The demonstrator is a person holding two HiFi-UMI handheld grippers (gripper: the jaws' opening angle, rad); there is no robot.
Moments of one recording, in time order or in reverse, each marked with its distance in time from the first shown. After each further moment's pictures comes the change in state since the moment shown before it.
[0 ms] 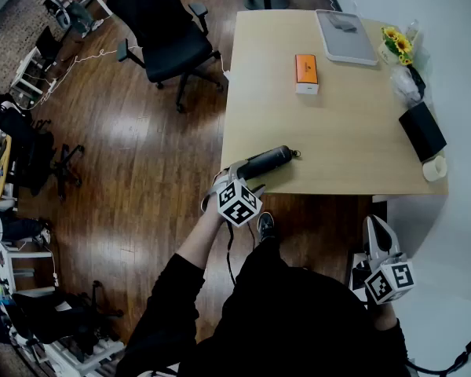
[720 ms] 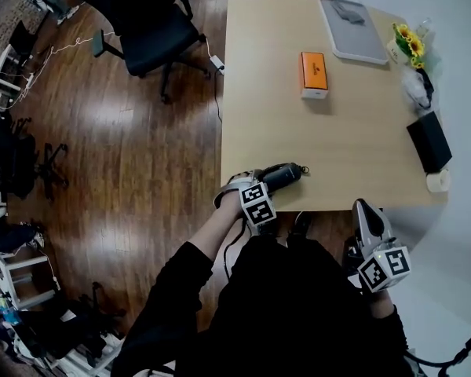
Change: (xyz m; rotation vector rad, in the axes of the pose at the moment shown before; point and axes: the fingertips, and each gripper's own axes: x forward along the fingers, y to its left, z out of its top) left arm 0.089 0.017 -0.034 0.194 0.203 -0.301; right arm 0.153 0.034 0.035 0.006 0.053 0.030
